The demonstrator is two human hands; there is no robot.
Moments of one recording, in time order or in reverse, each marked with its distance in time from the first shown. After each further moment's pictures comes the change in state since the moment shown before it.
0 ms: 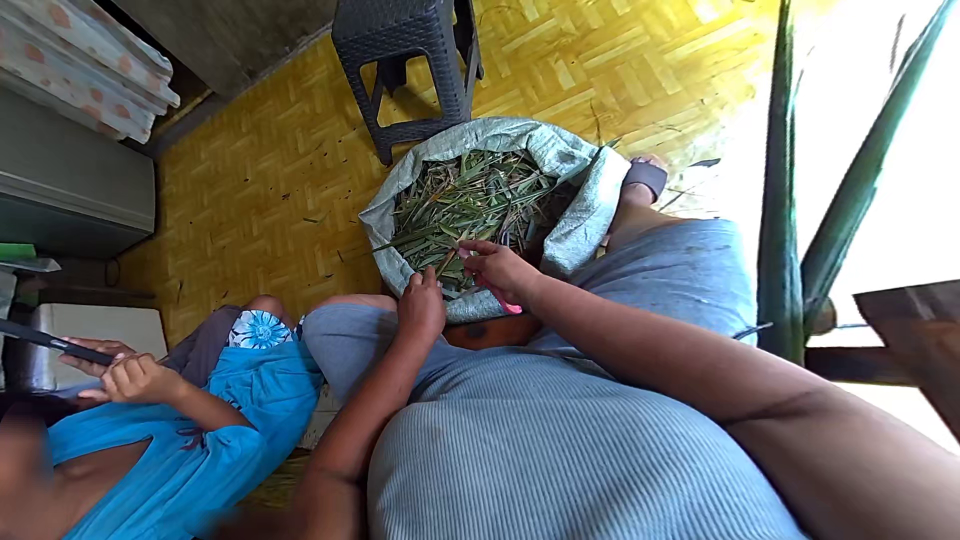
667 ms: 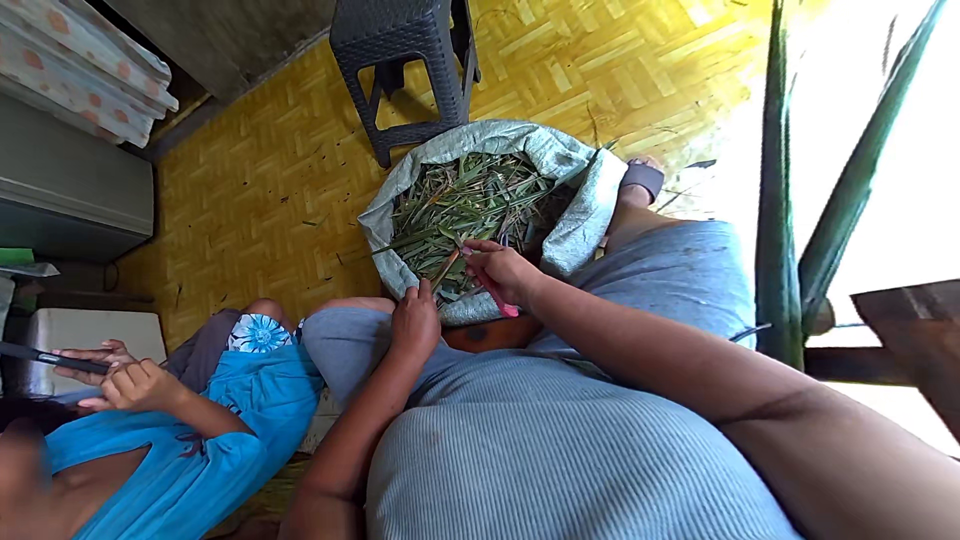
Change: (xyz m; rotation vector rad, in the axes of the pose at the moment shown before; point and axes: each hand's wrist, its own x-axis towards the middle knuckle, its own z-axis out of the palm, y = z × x) left_hand -0.013 -0.010 -0.002 0.083 -0.044 0.011; right_hand 0.008 0.004 -0.004 0.184 0.039 0.035
